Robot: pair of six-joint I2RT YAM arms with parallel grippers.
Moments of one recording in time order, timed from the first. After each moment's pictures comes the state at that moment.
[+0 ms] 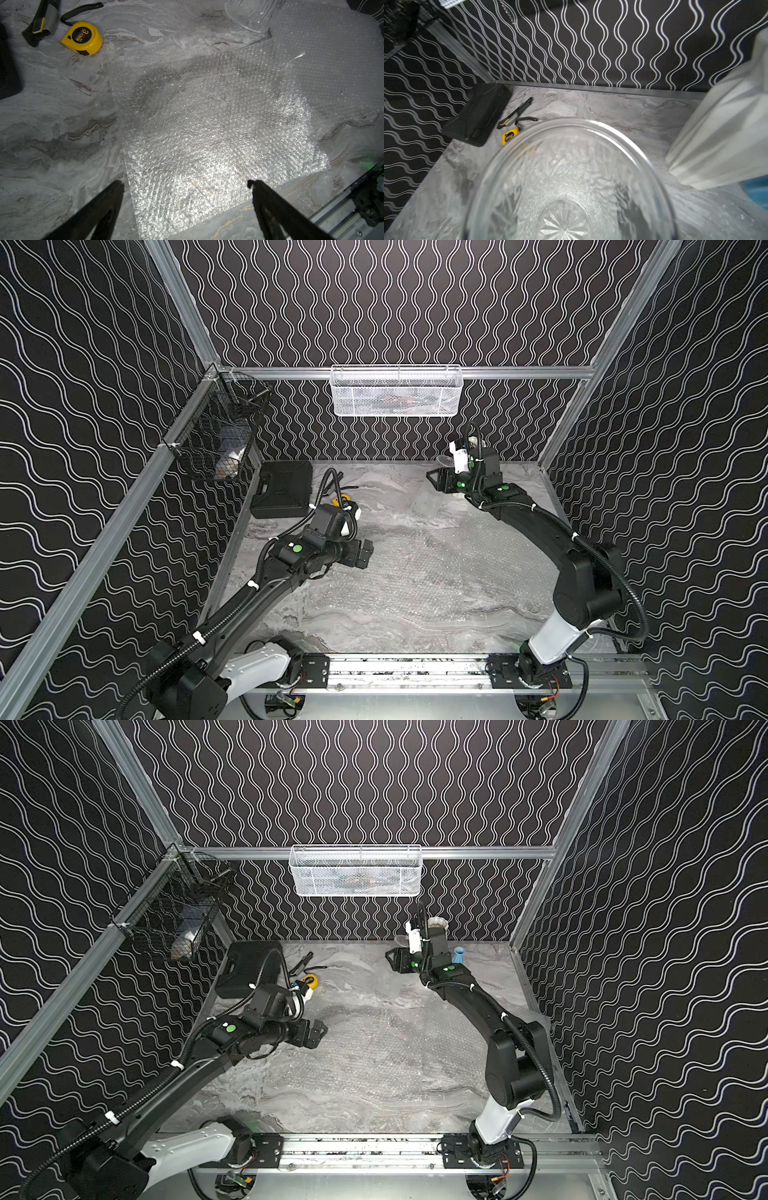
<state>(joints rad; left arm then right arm) -0.45 1.11 0.98 -0.73 0.06 -0.20 0.35 1.74 1.40 -0.16 -0.17 0.24</state>
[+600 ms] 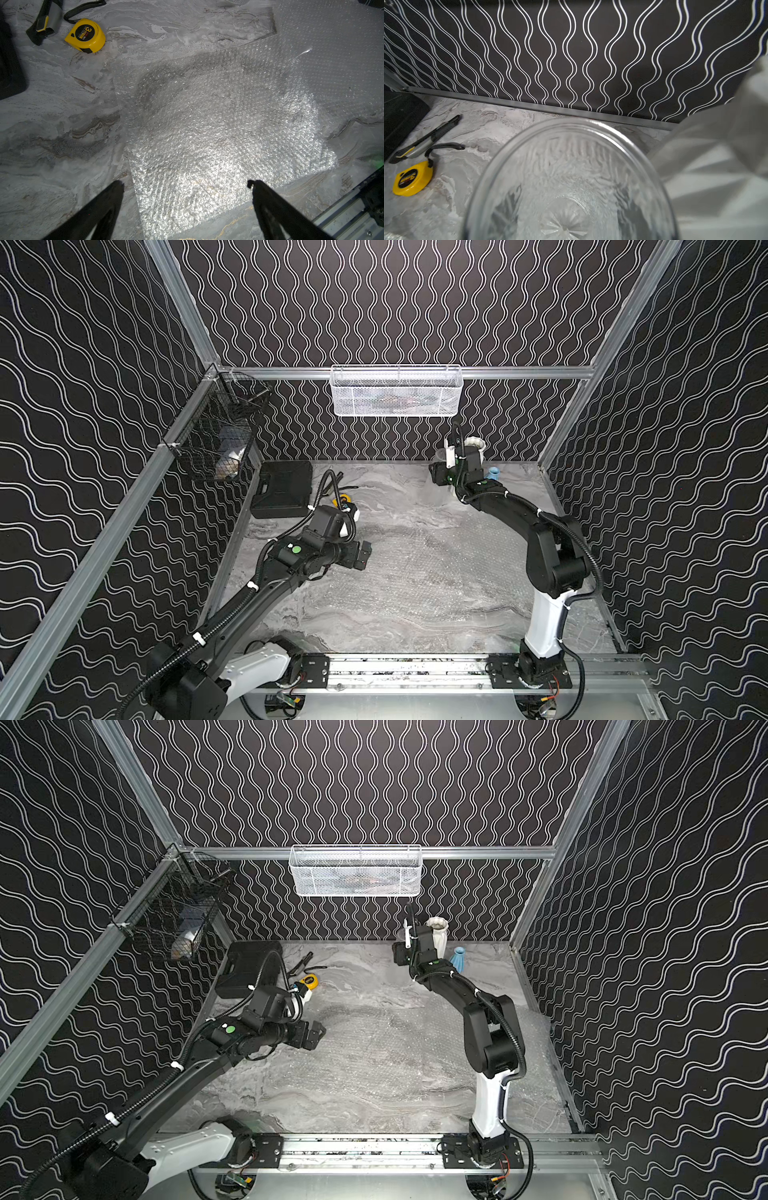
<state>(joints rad) -0.44 1.10 0.96 -0.73 0.05 -0.18 0.35 1.99 1.54 -0.01 0.10 0.11</state>
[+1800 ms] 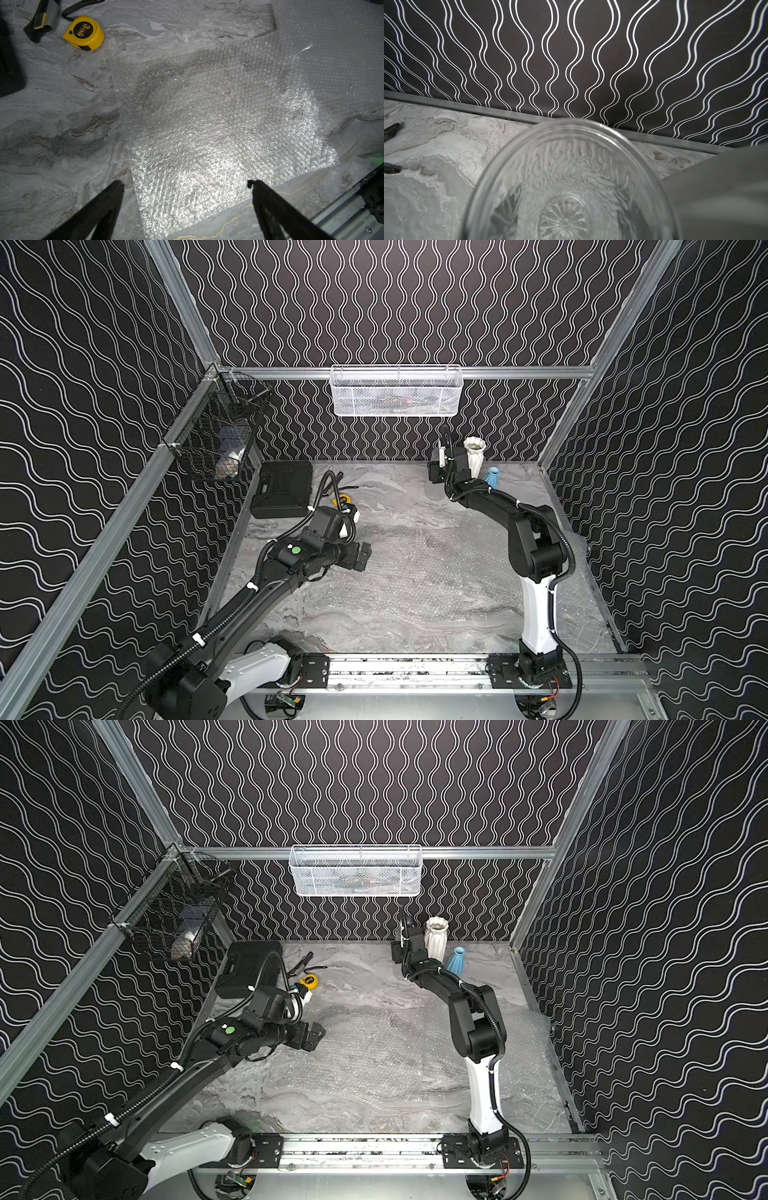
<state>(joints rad) -0.44 1.10 0.96 -0.73 0.06 -0.18 0.36 2.16 1.66 0.06 0.22 0.03</state>
